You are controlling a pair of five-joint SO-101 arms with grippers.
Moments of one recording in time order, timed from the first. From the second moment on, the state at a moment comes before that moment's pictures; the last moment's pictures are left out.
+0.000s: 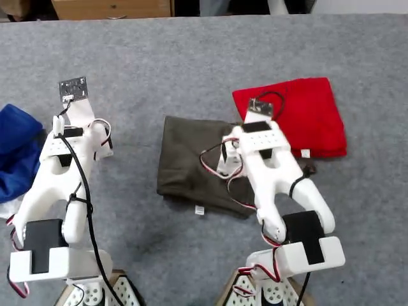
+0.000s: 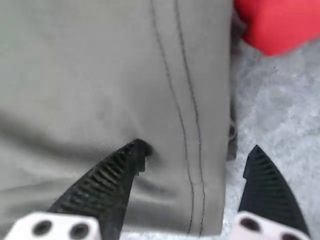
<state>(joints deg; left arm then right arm) -11.9 -5.5 38.1 39.9 7.3 -10.0 0.7 37.0 62.2 -25.6</state>
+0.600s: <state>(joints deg) -11.9 -5.5 38.1 39.9 7.3 -9.8 7.2 36.4 56.9 -24.4</state>
